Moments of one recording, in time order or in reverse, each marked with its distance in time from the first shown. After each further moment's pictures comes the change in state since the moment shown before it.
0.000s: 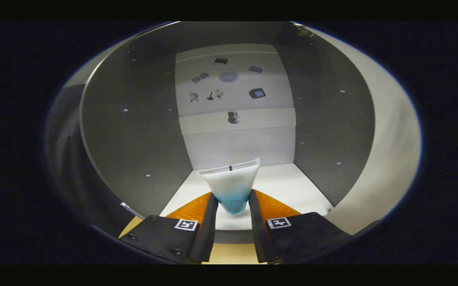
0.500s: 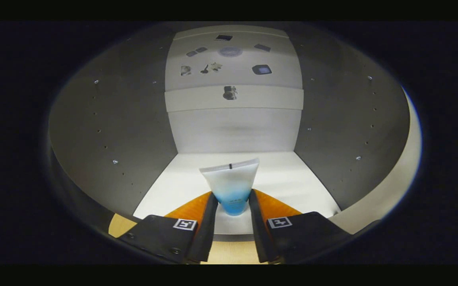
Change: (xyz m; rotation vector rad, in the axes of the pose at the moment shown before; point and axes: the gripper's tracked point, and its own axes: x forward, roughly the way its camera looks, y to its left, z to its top) arm 0.037 -0.008 -0.026 -0.055 0.116 -0.058
